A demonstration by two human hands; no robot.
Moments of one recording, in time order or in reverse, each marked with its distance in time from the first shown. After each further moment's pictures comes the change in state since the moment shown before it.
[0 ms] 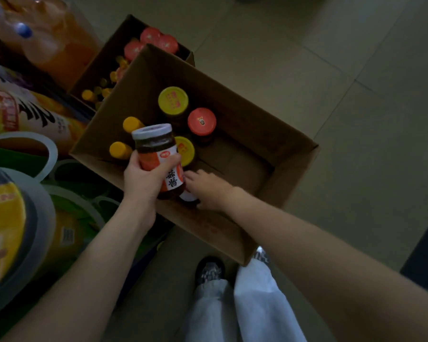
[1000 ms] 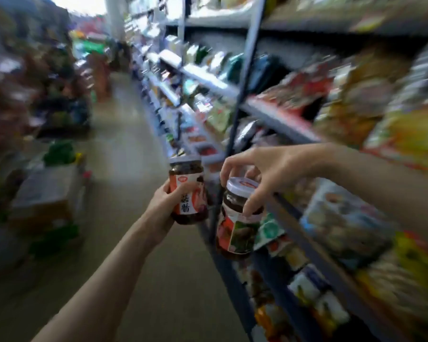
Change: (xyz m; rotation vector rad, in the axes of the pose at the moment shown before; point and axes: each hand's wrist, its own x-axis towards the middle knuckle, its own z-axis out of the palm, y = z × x) left_hand -0.570 0.335 0.175 0.155 -1.609 0.402; right_hand -0.799 -0.294 -0.352 0.421 0.676 0.962
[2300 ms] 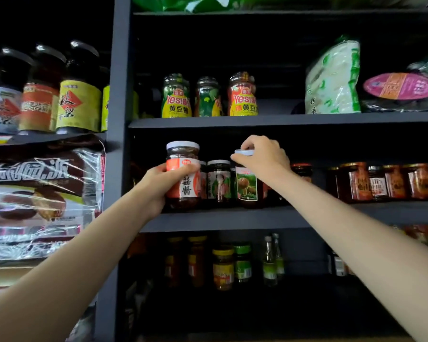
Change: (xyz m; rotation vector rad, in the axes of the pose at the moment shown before) left_hand -0.186 0.224 0.678 -0.050 -1.092 0.297; right_hand -0.677 0.072 -0.098 -0.528 1.769 1.265
